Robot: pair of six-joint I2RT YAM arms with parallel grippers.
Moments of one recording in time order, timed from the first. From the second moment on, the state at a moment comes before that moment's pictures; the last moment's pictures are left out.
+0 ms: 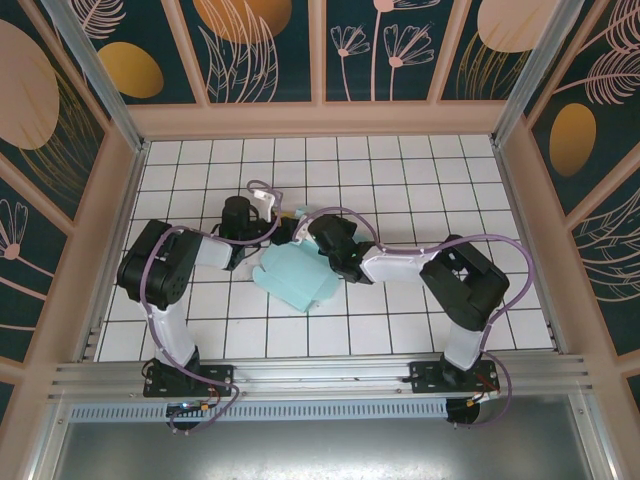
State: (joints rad) left arm -0.34 1.89 0.75 0.71 0.65 -0.33; right arm 0.89 1.79 0.96 0.15 0.64 -0.71
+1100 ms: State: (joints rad) left arm -0.37 1.95 0.81 0.56 0.59 -0.19; right arm 0.90 1.69 1.04 0.00 0.47 -0.54
